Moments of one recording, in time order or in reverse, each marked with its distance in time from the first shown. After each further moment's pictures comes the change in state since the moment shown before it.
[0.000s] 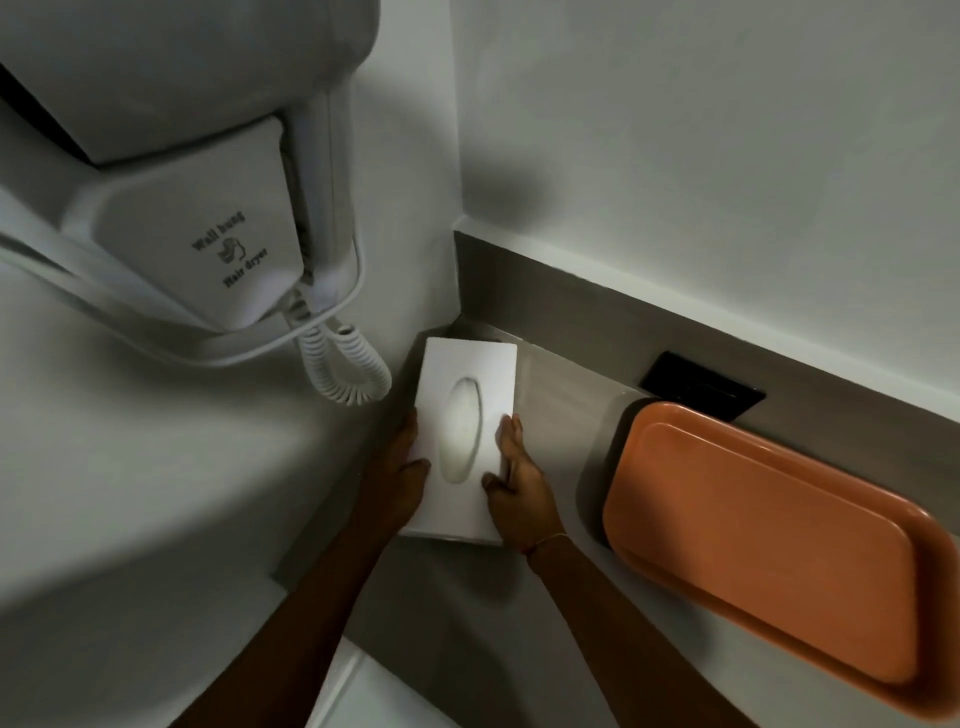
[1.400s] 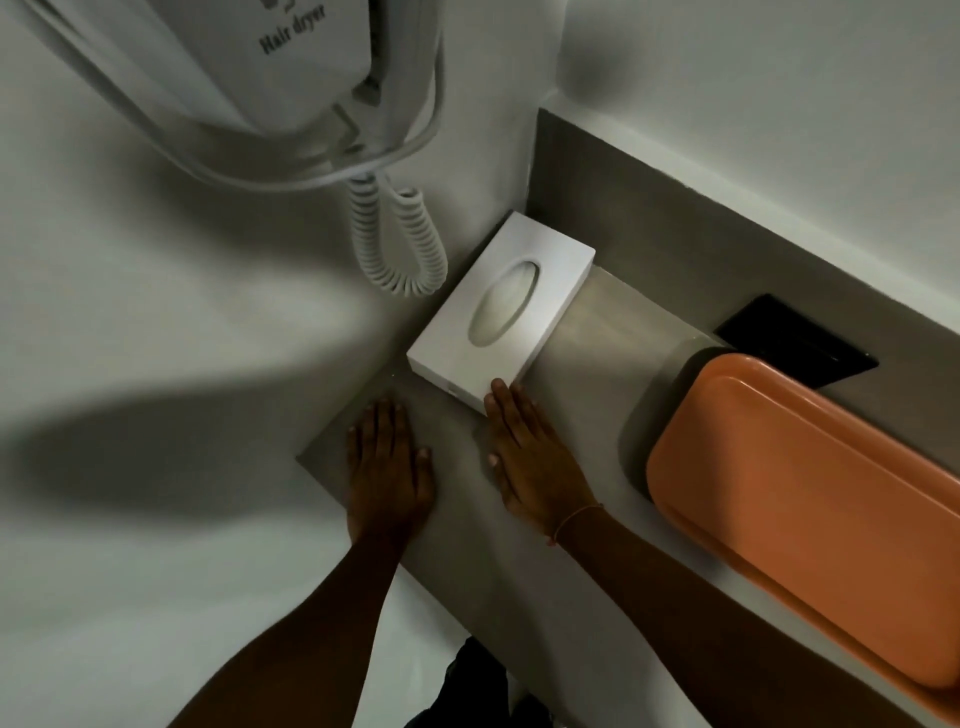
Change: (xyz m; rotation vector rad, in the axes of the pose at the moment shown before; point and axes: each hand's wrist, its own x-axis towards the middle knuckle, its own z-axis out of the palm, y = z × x) left_hand -0.058 -0.126 0.038 0.693 0.277 0.034; right_hand -0.006 0.068 0.030 -0.810 -0.222 -0.588
